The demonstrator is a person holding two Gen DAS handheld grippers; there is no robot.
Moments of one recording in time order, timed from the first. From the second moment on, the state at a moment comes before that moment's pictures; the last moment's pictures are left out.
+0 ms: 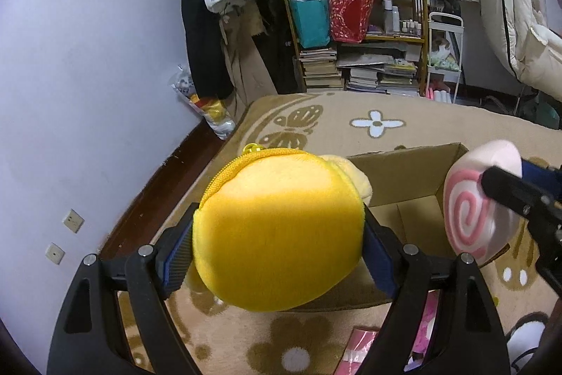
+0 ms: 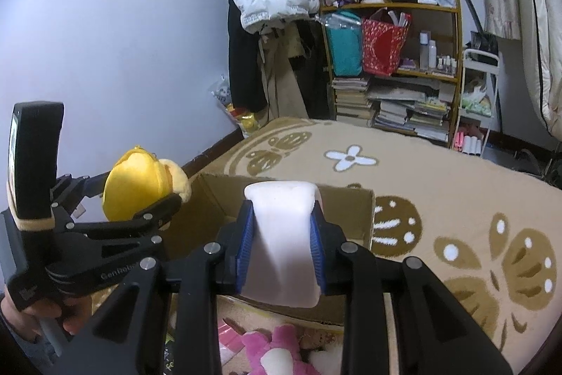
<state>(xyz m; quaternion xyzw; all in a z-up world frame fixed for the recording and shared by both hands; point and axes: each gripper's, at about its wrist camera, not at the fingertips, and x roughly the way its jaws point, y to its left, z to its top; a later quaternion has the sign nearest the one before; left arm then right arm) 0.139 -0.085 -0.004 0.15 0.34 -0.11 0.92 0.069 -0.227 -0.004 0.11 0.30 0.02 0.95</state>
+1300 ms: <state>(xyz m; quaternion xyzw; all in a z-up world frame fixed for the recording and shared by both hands) 0.118 -0.039 0.005 0.13 0.38 -0.07 0.91 0.043 -0.237 -0.016 0.14 0.32 0.01 0.94</state>
